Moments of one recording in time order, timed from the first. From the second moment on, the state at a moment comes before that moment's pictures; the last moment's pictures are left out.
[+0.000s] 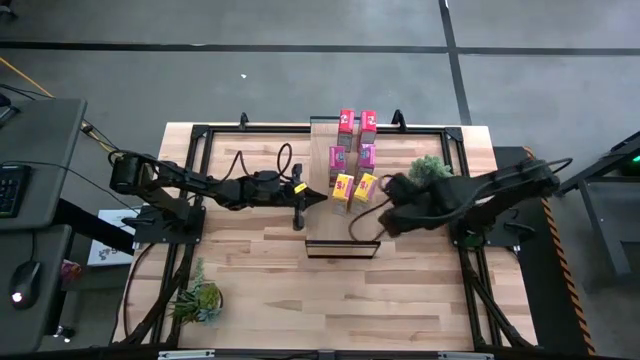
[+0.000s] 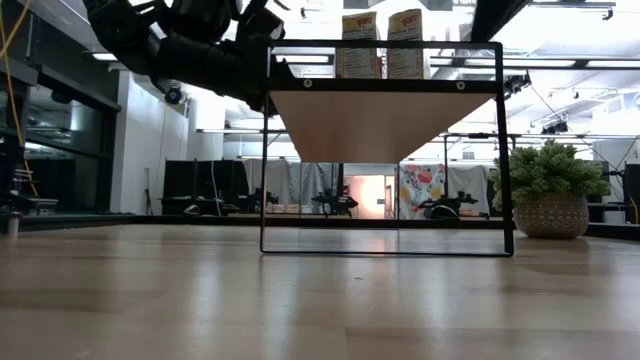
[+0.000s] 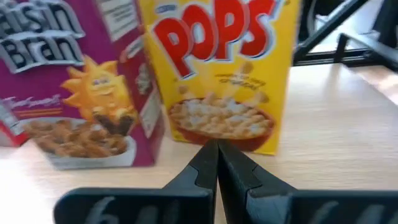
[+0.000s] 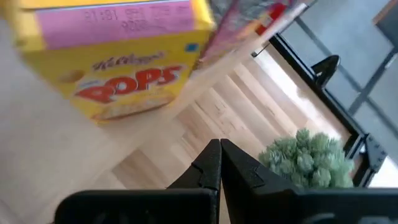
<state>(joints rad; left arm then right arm) 0.07 1.54 0.66 0.66 -0.03 0.13 0.31 1.46 1.49 -1.47 0.64 0.94</state>
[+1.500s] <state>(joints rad) 0.07 1.54 0.69 0.75 0.08 0.22 0.10 0.94 0.43 0.25 0.61 0.40</state>
